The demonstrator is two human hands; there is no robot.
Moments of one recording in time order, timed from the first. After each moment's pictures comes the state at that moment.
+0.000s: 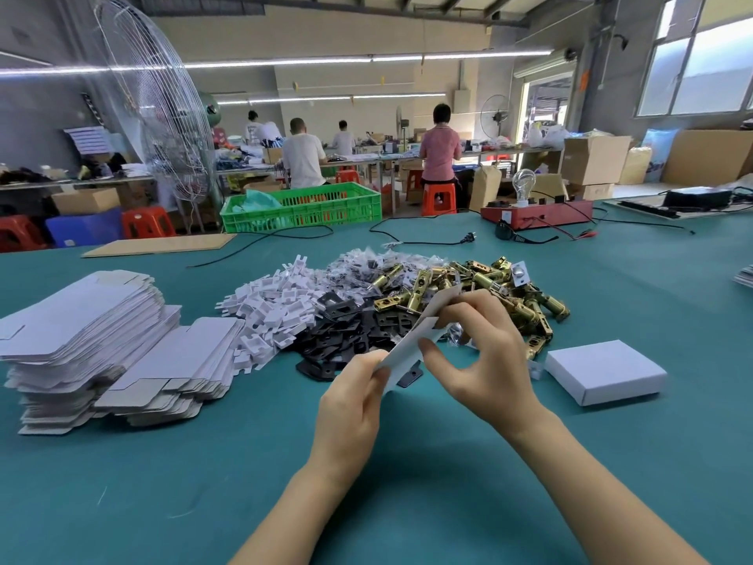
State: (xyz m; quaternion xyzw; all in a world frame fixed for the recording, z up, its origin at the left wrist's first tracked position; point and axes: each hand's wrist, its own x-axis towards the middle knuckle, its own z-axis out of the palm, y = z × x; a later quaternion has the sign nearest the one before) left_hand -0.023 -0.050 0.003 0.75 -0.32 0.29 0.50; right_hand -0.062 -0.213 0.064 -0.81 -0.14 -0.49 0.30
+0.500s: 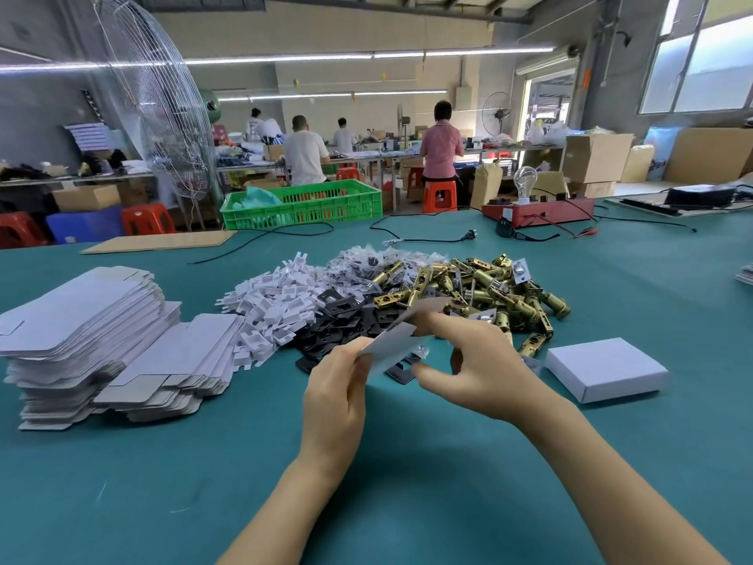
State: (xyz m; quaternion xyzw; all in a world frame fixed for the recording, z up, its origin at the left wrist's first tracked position) left_hand -0.016 -0.043 0.006 0.74 -0.30 0.36 0.48; right_hand -0.072 -0.215 0.082 -0.89 -0.22 -0.26 0.30
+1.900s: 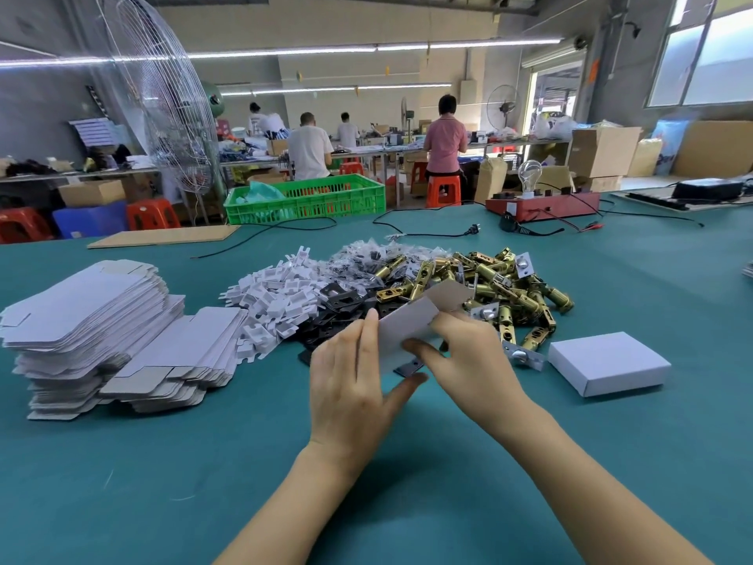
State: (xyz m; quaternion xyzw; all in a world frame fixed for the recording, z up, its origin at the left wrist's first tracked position) left_hand -0.021 -0.059 0.011 0.75 -0.26 0.57 0.19; right_hand -0.065 -0.199 0.067 -0.89 -0.12 -0.33 0.30
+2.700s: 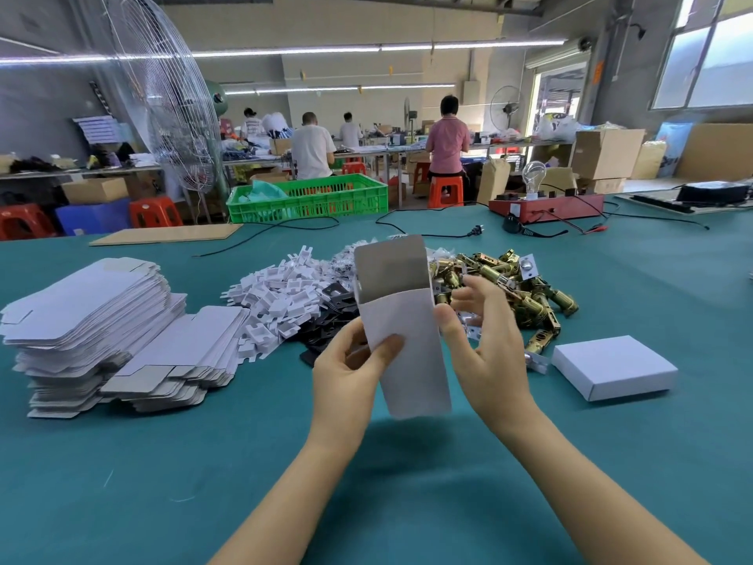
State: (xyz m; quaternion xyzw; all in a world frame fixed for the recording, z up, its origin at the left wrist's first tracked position) left_hand -0.032 -0.057 0.038 0.61 -0.18 0.11 0.76; right_hand -0.057 -0.202 0.054 -0.78 -0.05 -0.44 0.44
